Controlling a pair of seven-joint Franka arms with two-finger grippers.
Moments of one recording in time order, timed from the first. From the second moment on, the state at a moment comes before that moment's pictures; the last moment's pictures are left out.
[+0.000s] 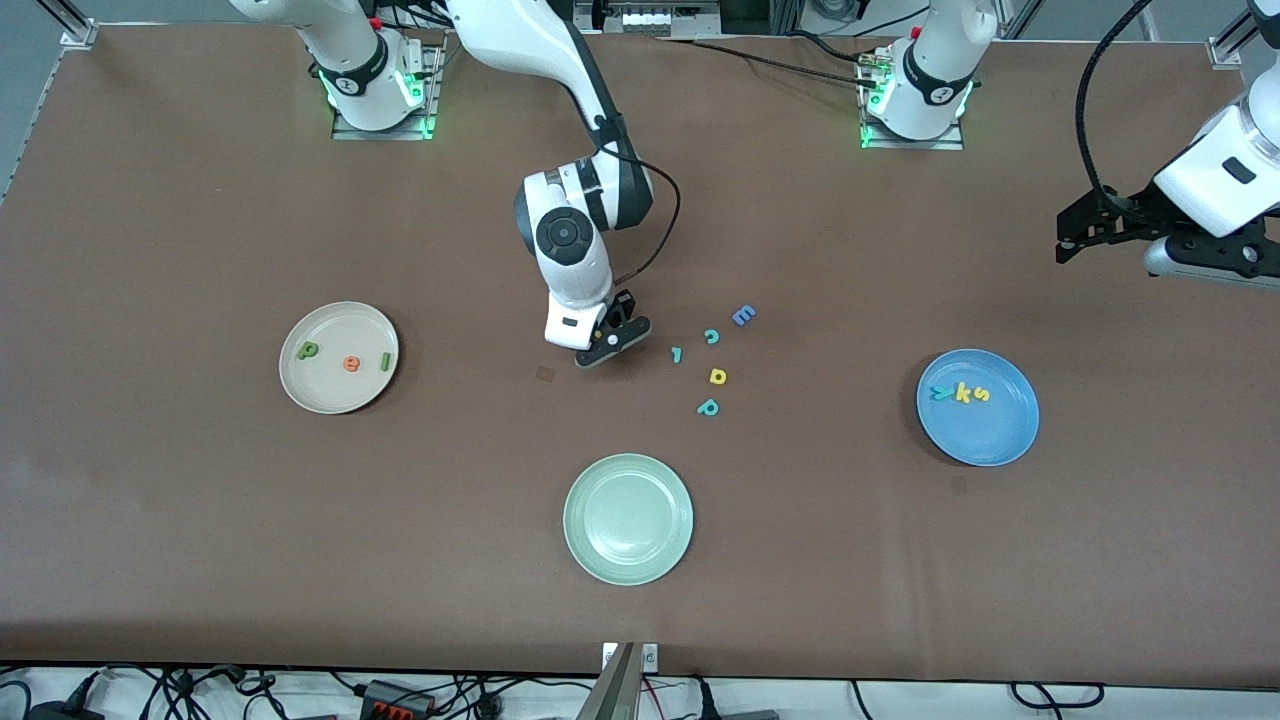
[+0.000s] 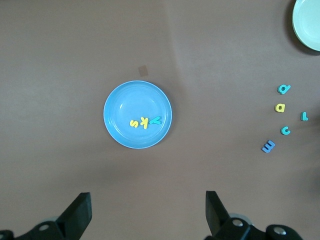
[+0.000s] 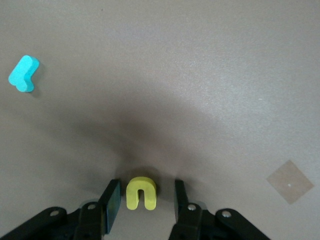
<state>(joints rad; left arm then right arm) 0.00 0.01 -0.06 -1.61 0.01 1.61 0.09 1.34 0.85 -0.68 -1.72 0.74 2.34 -0.23</state>
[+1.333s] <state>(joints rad) 0.00 0.01 -0.06 -1.60 0.01 1.61 0.09 1.24 0.84 -1.03 -1.73 0.73 1.95 -0.24</state>
